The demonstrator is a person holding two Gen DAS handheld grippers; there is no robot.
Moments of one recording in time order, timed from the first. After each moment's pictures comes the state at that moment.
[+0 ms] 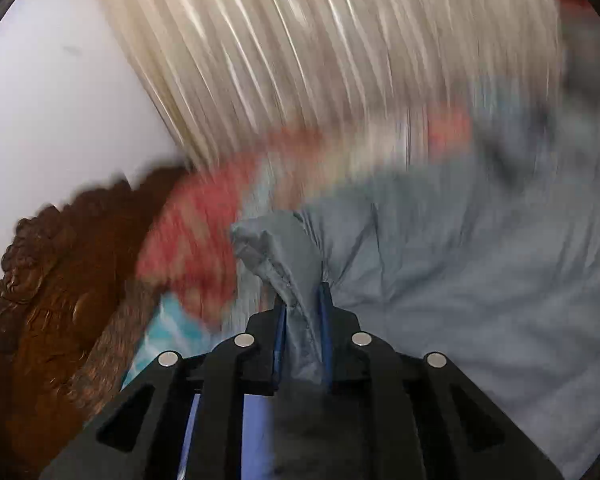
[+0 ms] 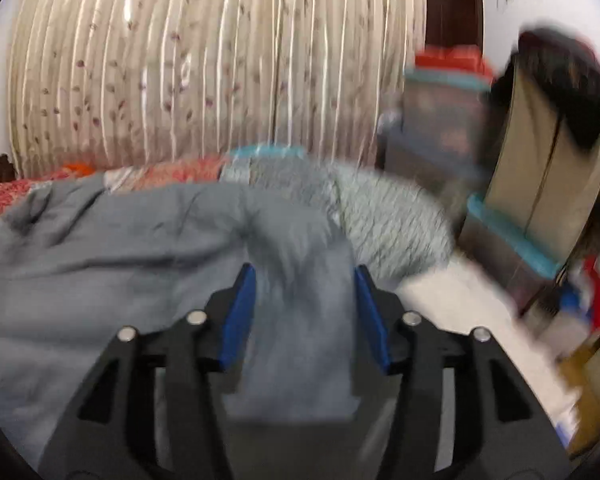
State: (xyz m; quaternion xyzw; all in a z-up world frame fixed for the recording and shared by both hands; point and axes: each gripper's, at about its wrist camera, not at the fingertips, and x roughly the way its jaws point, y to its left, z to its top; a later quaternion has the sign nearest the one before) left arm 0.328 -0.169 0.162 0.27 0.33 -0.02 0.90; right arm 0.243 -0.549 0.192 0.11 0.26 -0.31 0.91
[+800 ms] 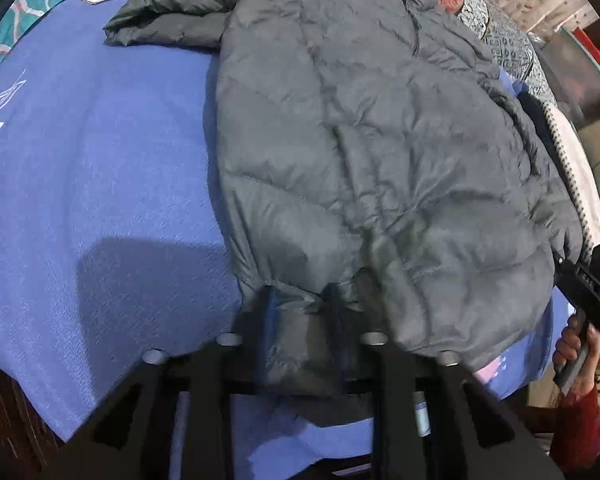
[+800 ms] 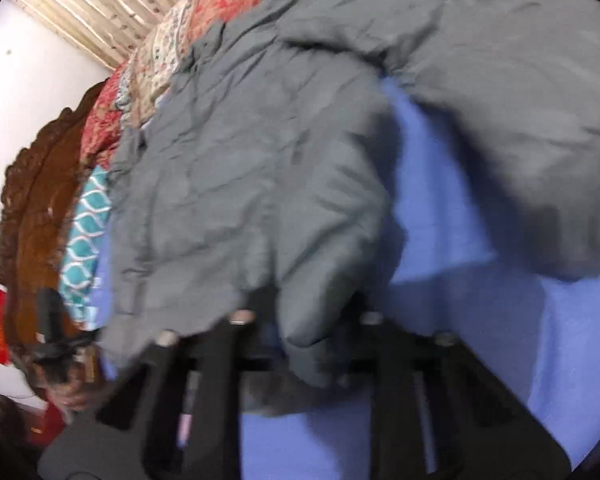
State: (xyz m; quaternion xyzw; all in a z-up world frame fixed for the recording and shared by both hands) left arm 0.102 -0.014 -0.111 -0.03 0.62 -0.22 0.75; right arm 0.053 -0.472 -0.095 0.34 0.44 0.00 0.83
